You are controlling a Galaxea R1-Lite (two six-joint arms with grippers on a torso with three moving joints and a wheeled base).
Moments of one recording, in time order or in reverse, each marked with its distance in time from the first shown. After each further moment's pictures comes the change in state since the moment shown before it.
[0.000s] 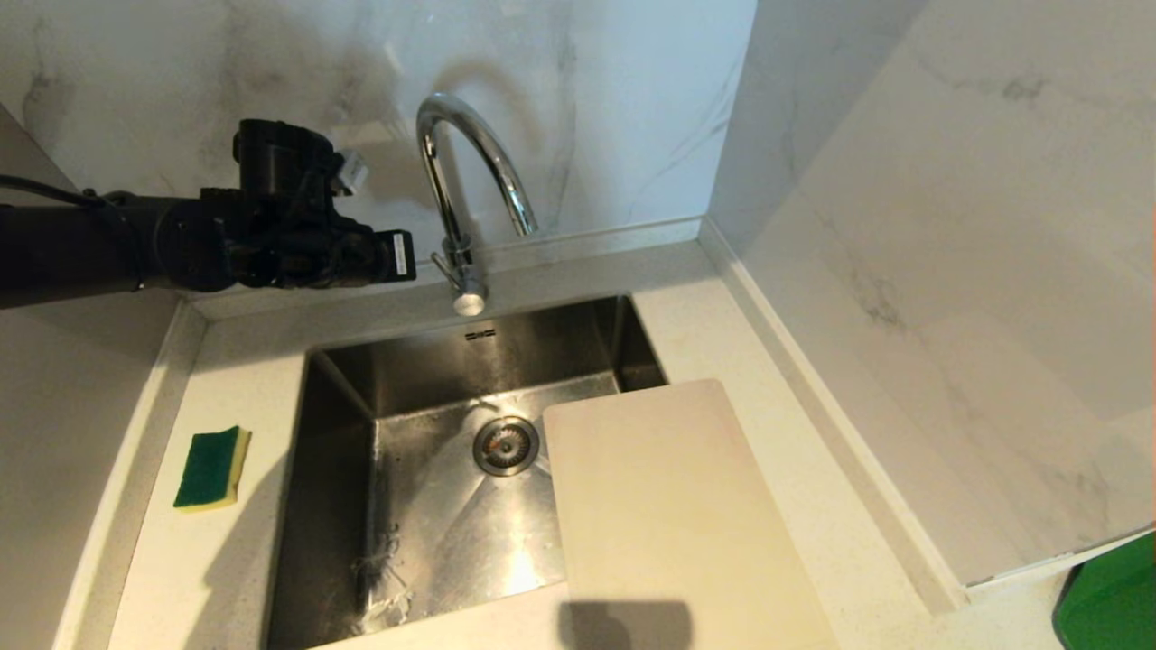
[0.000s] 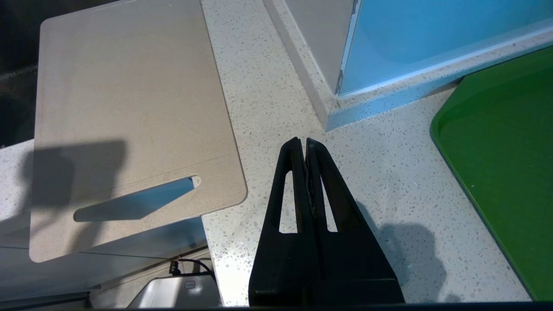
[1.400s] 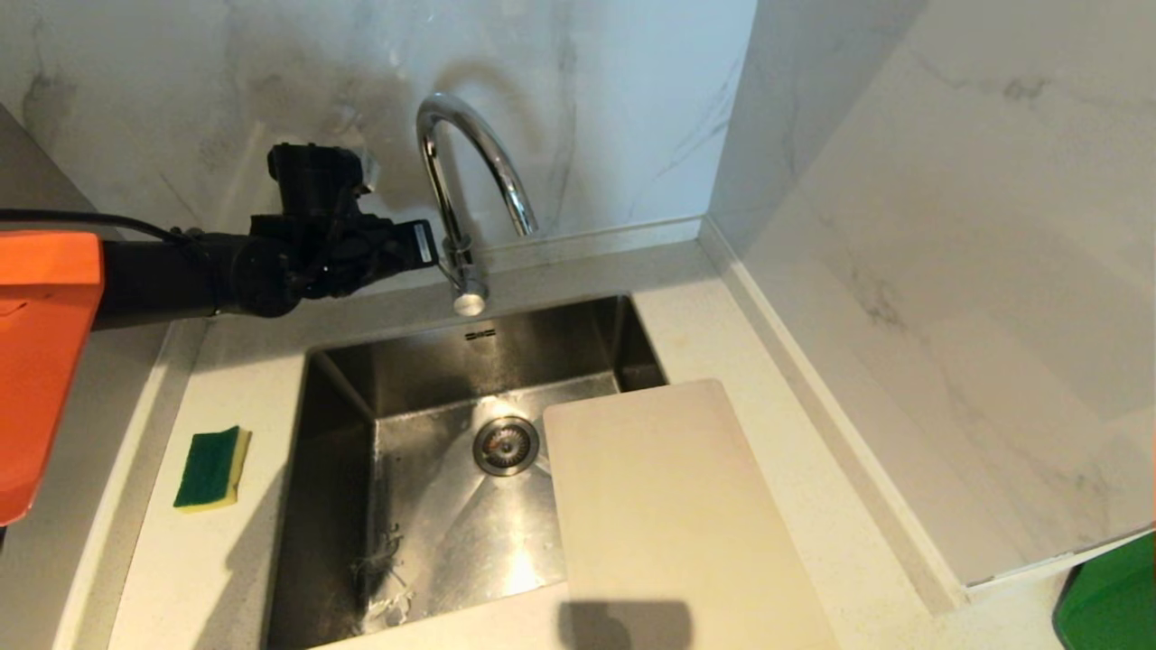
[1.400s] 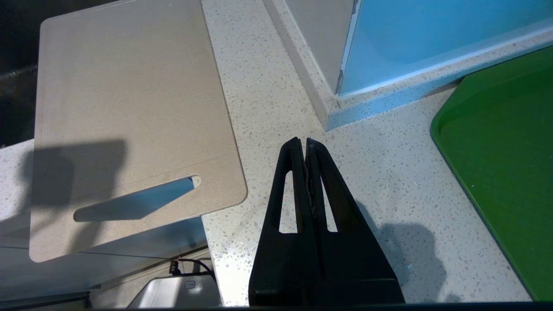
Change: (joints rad) left arm -0.011 0.126 -0.070 -0.241 0.076 -0.045; right arm 0.000 0.000 0.000 0.000 0.000 0.000
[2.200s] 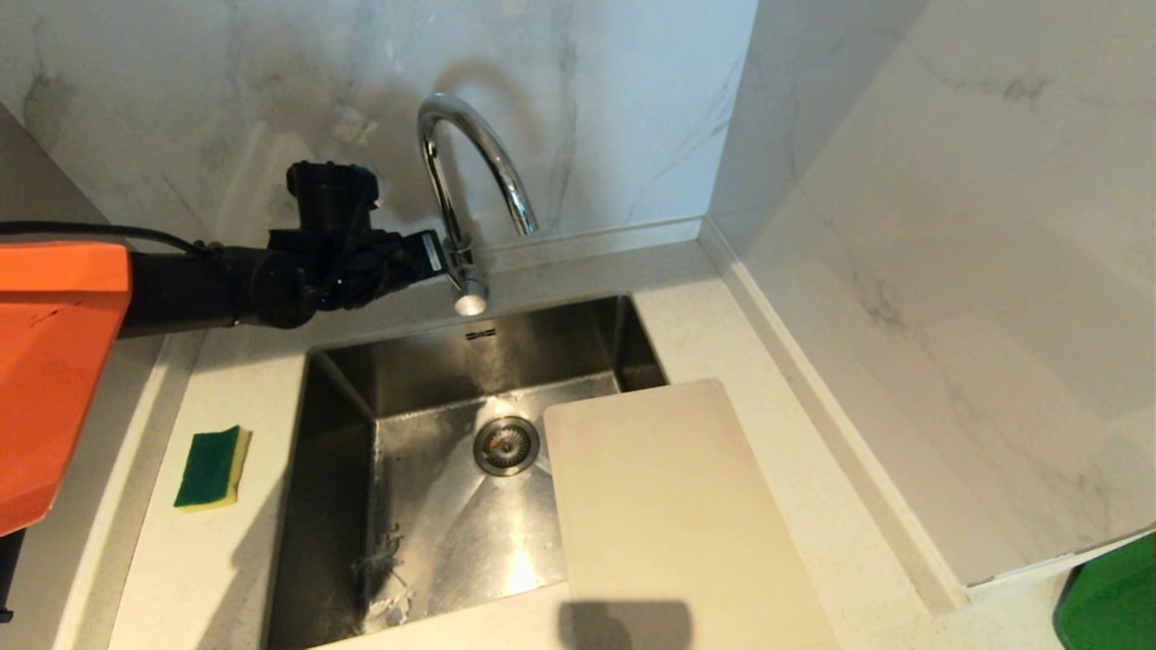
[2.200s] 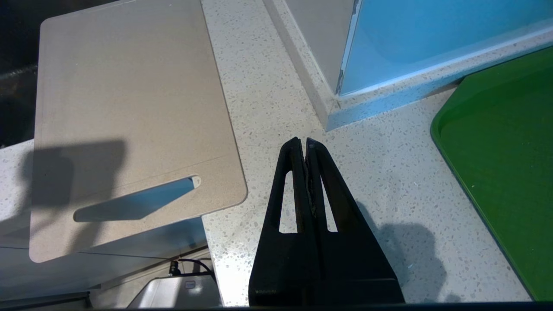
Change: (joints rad) left arm -0.016 0.023 0.012 -0.004 -0.011 -0.122; right arm 0.000 0.000 0.000 0.000 0.000 0.000
